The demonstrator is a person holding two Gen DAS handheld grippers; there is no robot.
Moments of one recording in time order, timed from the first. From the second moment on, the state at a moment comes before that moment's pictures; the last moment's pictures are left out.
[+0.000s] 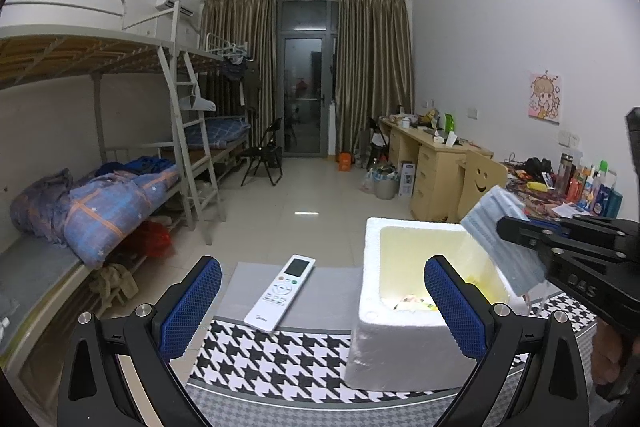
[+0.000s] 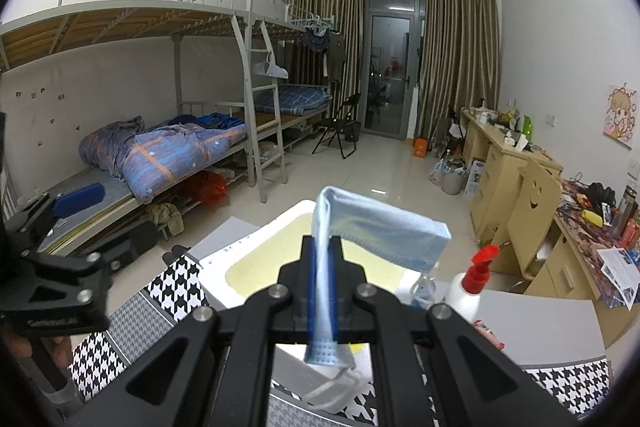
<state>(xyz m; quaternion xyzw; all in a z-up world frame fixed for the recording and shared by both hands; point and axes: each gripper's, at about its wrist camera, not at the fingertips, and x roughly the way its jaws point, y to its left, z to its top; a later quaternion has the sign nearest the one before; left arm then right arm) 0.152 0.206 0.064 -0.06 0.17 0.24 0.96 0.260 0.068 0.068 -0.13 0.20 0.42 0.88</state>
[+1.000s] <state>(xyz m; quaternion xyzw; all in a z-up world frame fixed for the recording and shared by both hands) 0.130 0.213 0.057 -0.07 0.17 0.25 0.95 0.284 0.101 0.039 -0.15 0.26 0.41 0.86</state>
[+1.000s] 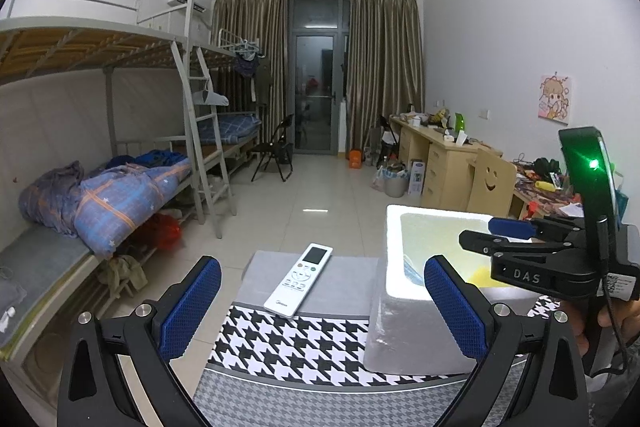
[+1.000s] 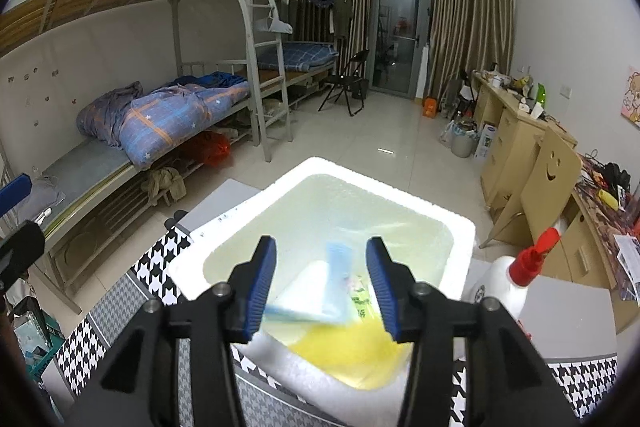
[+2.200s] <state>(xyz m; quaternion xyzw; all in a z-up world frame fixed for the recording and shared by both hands) 0.100 0.156 0.075 -0.04 0.16 0.23 0.96 0.226 0.020 0.079 -0.11 0.19 0.41 0.89</state>
